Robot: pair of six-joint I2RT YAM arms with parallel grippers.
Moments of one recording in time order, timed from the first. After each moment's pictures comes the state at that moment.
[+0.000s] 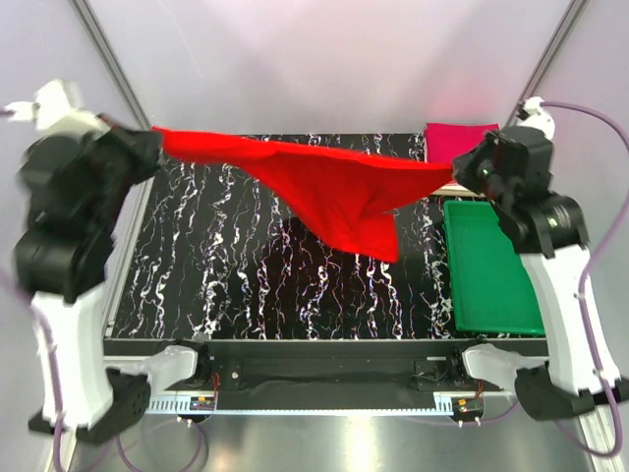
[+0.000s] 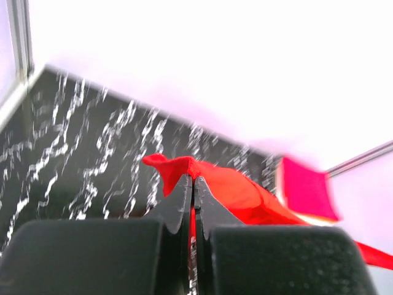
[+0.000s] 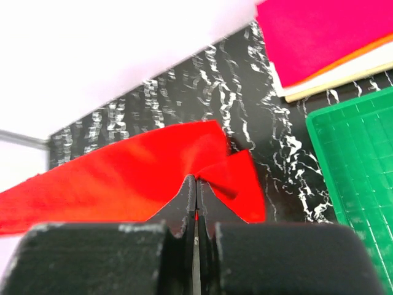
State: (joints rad) left arm -0.18 1.15 1.94 -0.92 -0.18 -0.54; right arm 0.27 1.18 1.66 -0.86 0.28 0.62
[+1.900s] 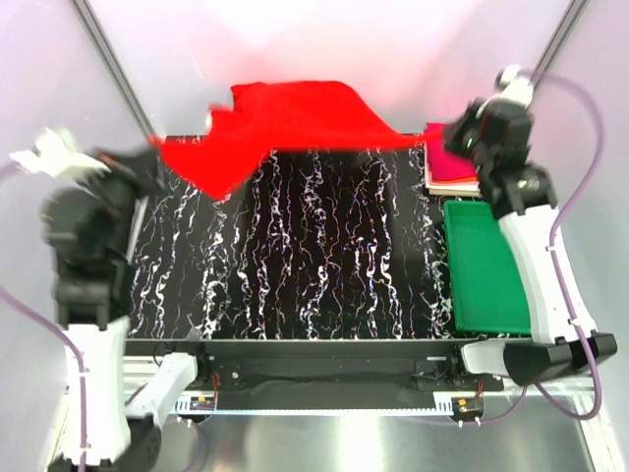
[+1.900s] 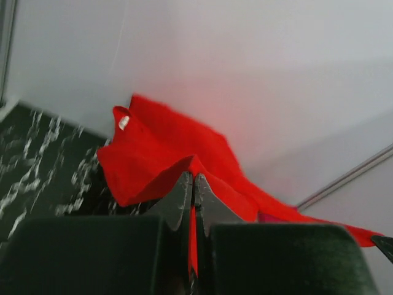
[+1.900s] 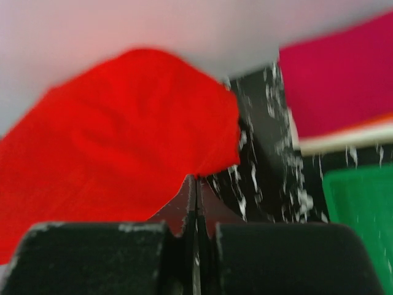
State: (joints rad) left arm -0.02 0.87 1.49 -0.44 -0.03 -0.60; right arm 0.20 1.34 1.72 -0.58 0.17 0.47
